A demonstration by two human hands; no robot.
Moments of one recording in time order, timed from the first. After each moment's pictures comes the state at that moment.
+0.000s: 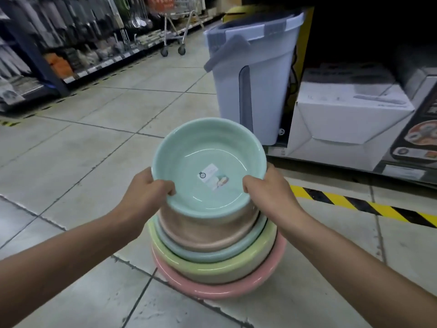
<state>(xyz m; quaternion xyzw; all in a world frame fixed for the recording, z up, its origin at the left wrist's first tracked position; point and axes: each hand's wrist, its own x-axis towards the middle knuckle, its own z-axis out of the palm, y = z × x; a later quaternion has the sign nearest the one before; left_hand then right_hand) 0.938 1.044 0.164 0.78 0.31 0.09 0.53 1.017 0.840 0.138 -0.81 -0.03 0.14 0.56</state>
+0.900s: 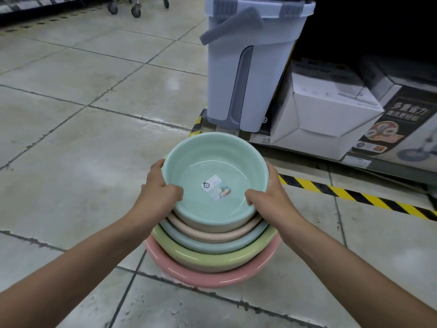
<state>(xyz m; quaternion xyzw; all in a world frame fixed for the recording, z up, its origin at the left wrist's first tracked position) 0.952 1.103 0.083 0.78 0.23 -0.02 0.58 0.995 0.876 0.089 -0.84 0.02 0.10 0.53</state>
